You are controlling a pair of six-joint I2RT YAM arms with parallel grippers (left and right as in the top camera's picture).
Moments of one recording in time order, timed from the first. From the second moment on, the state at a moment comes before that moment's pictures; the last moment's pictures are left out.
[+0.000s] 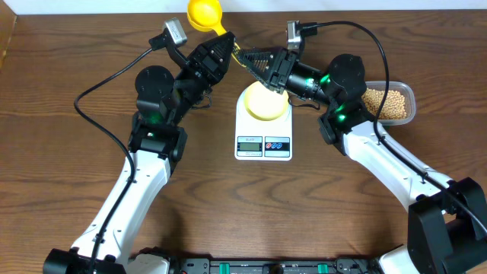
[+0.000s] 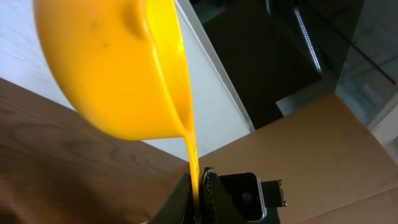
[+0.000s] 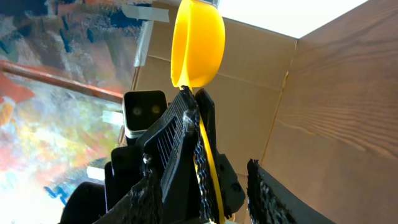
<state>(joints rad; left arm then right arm) -0.23 1.37 0.93 0.50 0.41 -1.08 0.44 1.67 1.08 0.76 -0.75 1.41</state>
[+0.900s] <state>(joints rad) -0.26 1.37 0.93 0.50 0.42 -1.10 0.44 1.67 1.08 0.77 -0.75 1.48</state>
